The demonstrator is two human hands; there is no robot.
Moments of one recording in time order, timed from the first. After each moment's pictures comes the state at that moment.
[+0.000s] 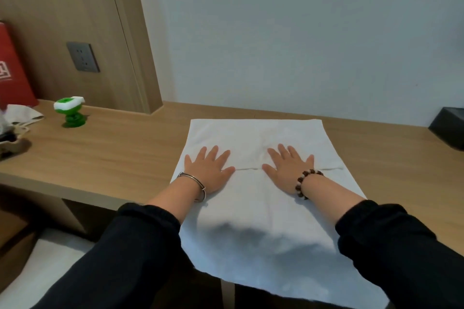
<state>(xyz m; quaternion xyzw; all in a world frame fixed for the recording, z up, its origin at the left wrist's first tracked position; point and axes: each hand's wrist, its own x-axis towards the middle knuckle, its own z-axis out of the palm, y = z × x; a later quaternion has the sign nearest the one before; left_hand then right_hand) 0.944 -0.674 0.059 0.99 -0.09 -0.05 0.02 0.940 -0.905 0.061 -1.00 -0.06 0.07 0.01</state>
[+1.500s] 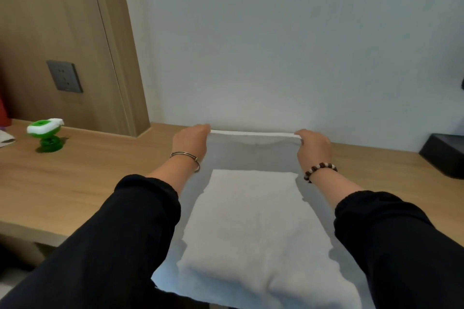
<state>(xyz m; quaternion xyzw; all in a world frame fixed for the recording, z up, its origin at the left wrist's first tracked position) 1.035 -0.671 0.134 0.96 -0.06 0.25 0.05 1.014 -0.951 0.121 -0.94 0.06 -0.30 0.16</state>
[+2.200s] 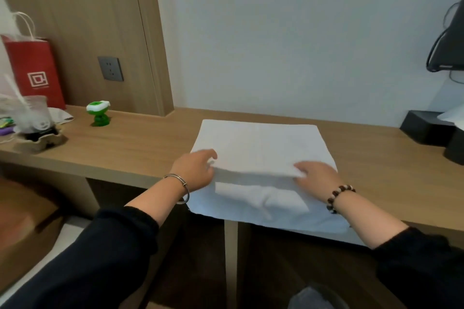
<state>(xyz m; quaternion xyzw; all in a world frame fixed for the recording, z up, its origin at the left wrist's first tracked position) 0.842 -0.634 0.098 0.97 -0.14 0.12 0.13 0.819 -0.946 0.092 -0.99 -0.06 -0.08 0.12</state>
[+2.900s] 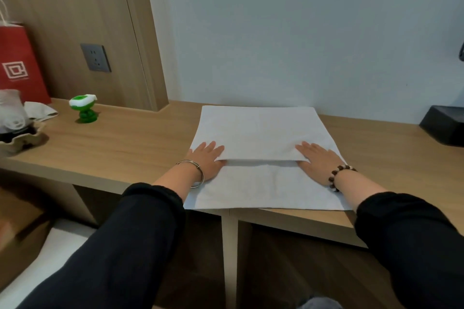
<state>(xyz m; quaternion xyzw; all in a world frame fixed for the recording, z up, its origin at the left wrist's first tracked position) 0.941 -0.652 0.064 0.99 -0.11 -0.06 0.02 0.926 -0.980 0.064 -1.00 -0.06 0.04 0.00</state>
